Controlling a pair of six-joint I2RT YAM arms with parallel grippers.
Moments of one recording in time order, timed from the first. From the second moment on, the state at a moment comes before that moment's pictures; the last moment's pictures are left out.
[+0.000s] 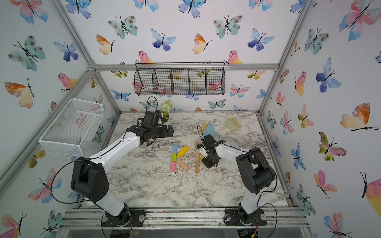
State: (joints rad) left arm -0.45 1.64 1.36 -0.51 0.00 -0.39; right arm 0.56 1.76 1.04 -0.64 -0.05 -0.23
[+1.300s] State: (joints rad) left arm -0.45 1.64 1.36 -0.51 0.00 -0.39; right arm 0.56 1.78 1.06 -0.64 -0.06 -0.17
